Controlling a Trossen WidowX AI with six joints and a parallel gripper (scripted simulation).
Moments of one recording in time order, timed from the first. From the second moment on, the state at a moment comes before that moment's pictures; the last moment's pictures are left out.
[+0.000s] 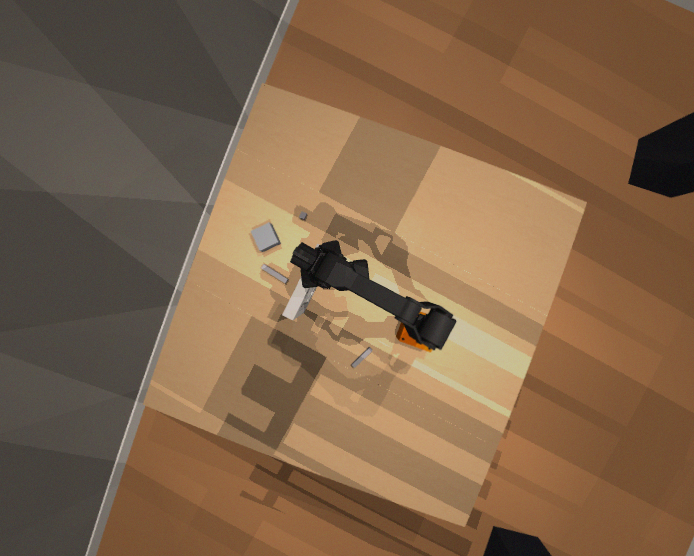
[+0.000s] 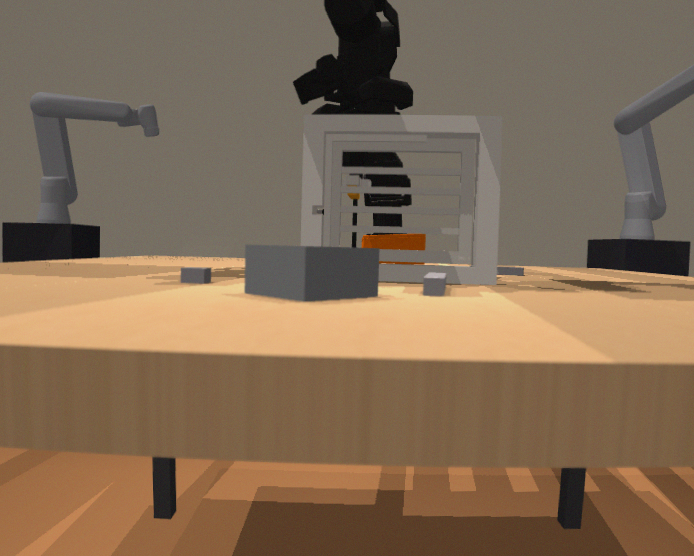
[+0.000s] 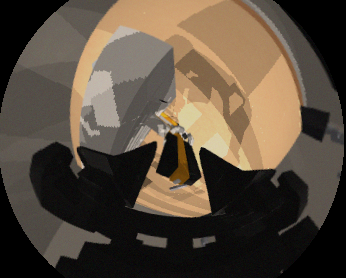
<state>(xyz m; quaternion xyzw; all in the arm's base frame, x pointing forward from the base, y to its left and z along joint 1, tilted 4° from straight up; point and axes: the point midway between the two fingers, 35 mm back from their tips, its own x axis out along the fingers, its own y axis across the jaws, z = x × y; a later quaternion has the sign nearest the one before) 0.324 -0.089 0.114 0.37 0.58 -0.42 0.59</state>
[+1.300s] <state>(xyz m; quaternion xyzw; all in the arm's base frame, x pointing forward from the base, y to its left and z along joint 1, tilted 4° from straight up) 0.324 -0.089 0.114 -0.28 0.67 0.24 0.64</state>
